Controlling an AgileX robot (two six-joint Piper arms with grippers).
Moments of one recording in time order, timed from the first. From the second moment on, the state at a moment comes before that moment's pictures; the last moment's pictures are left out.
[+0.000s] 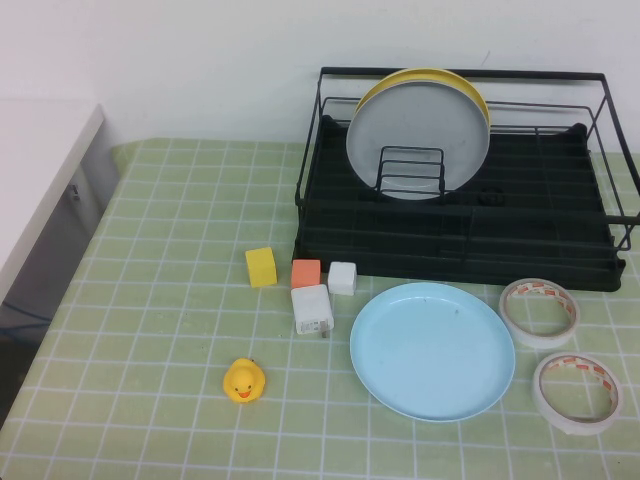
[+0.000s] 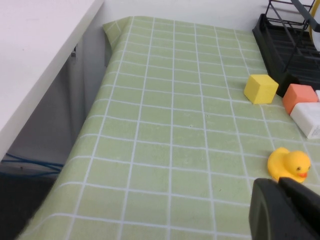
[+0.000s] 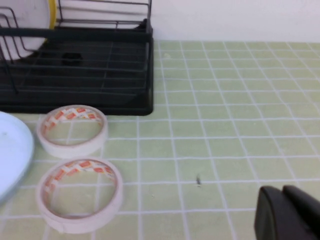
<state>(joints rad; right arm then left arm) -0.09 -0.01 0.02 -0.17 0.40 0.14 -0.15 -0.01 0.02 0.02 0.35 -0.20</state>
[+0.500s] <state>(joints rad) -0.09 -0.01 0.03 0.78 0.36 0.12 -0.15 -0.01 0.02 -0.89 -0.04 -0.46</state>
